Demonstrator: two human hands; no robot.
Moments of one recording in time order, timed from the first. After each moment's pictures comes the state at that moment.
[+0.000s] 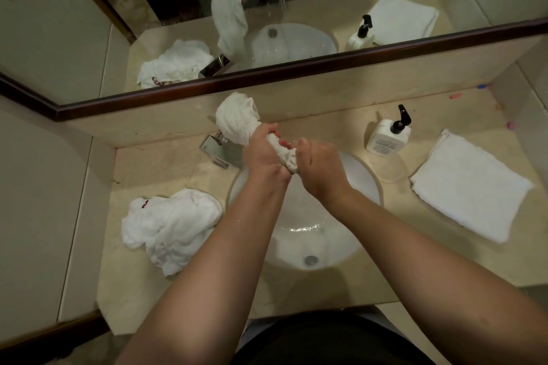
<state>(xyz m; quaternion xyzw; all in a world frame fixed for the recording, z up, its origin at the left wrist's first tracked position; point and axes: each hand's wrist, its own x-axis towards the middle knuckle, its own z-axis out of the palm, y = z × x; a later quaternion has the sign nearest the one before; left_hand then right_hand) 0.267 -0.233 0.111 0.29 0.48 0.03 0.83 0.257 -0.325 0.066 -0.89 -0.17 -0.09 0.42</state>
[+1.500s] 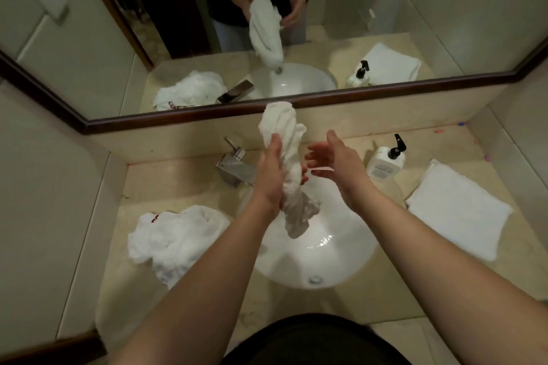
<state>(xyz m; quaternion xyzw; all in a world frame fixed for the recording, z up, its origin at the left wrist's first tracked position) 0.219 -0.191 0.123 0.55 0.21 -0.07 0.80 0.249 -0.322 0.138 -0.70 0.12 0.18 0.69</state>
